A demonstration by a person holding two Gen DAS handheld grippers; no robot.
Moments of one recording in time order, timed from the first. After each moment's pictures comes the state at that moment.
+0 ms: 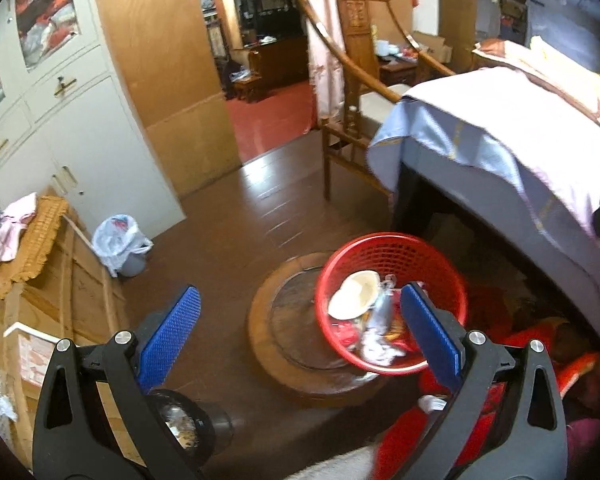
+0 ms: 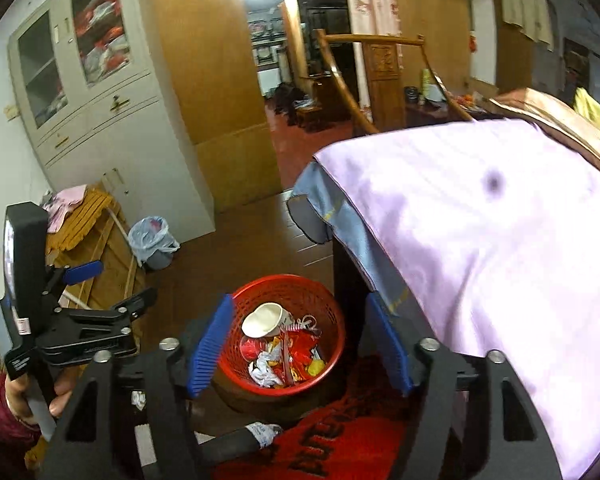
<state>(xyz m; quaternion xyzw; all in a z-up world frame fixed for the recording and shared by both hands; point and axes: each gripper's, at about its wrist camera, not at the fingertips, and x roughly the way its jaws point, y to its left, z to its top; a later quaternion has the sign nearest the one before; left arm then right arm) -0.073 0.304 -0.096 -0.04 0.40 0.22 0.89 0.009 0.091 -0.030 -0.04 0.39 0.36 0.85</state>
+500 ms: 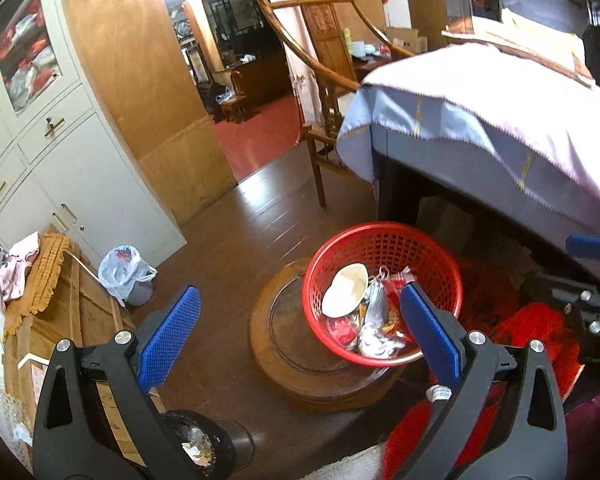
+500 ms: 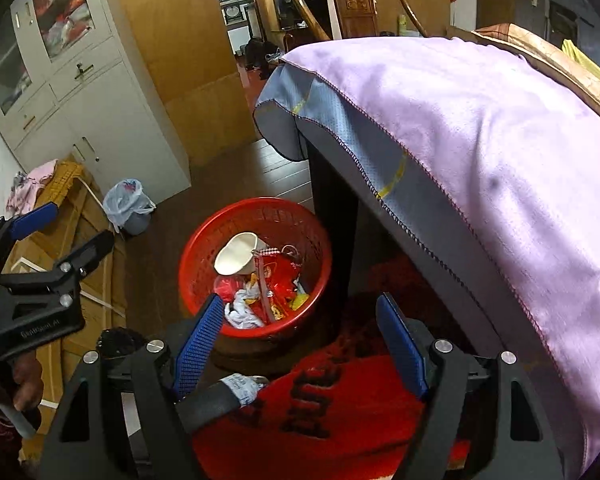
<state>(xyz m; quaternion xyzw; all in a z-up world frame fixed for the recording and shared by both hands) -0.071 0.272 -0.118 0.03 0.40 0.21 0.89 -0.004 0.091 -0.108 -0.06 0.47 0.31 0.82</state>
